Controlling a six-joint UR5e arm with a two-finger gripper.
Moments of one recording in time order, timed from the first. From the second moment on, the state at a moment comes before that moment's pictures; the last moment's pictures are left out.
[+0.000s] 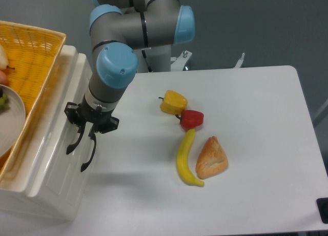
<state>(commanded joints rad) 2.20 -1.85 -1.52 -1.36 1.13 0.34</state>
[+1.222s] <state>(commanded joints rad) 2.19 -1.85 -1.51 -1.36 1.13 0.34</state>
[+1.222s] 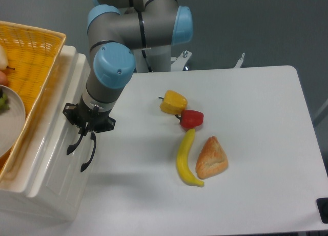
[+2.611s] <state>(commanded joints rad) 2.24 -1.86 -1.51 -1.35 1.13 0.35</state>
